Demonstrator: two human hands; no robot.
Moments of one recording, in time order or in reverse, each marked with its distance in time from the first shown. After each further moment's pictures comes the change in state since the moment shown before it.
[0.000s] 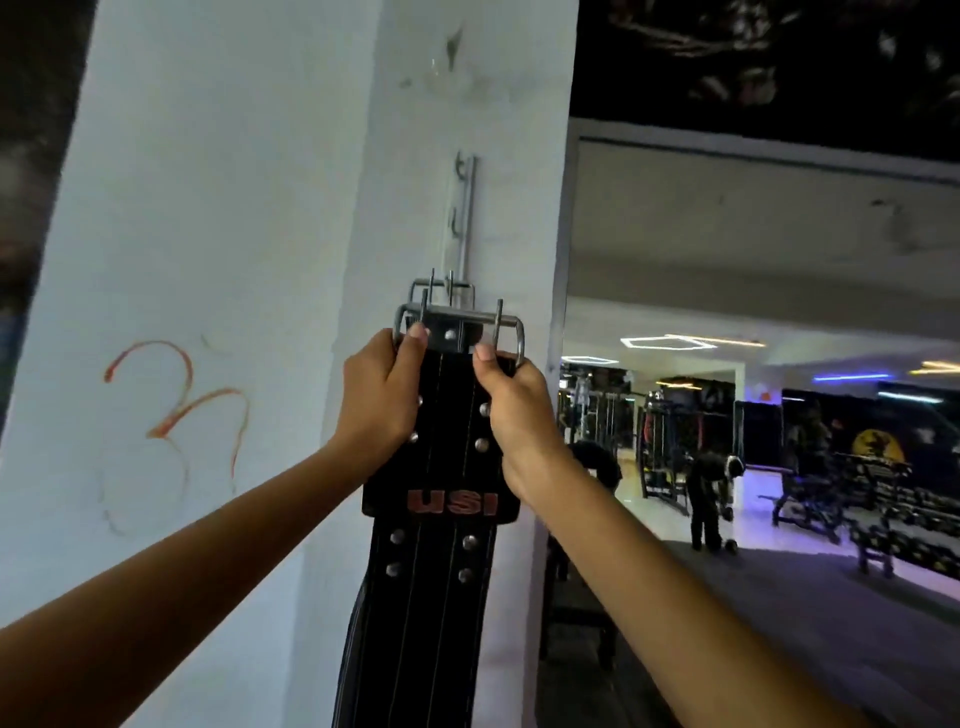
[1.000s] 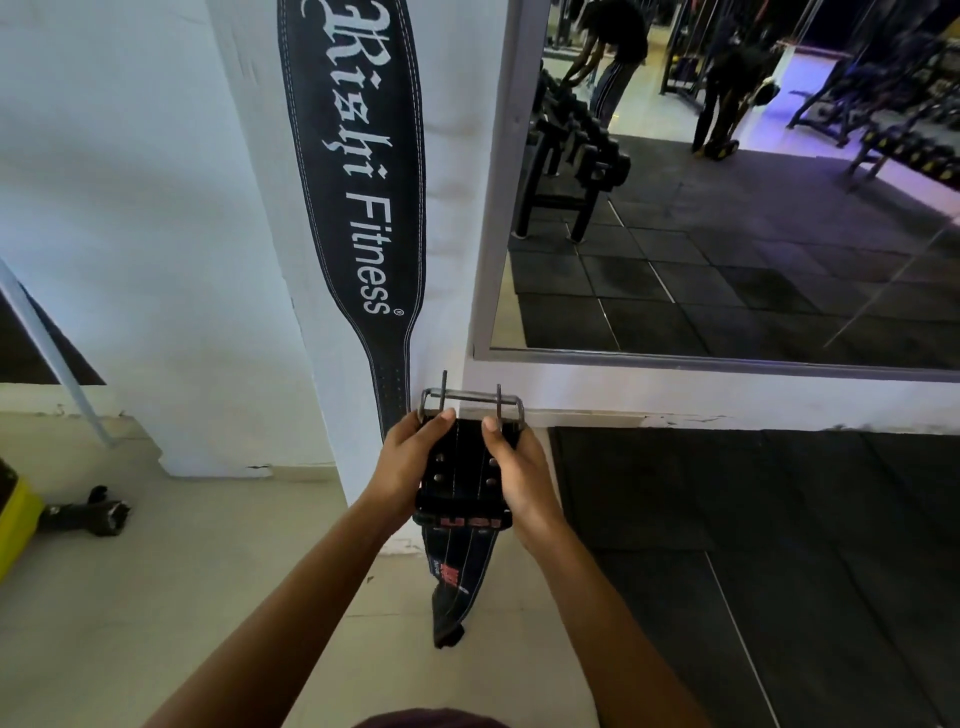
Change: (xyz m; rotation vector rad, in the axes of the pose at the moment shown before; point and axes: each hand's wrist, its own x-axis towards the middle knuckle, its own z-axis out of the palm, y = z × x) left_hand -0.396 -0.128 -0.003 -0.380 -0.435 -1.167; right_hand -0.305 0.265 -0.099 -0.011 0.086 0.755
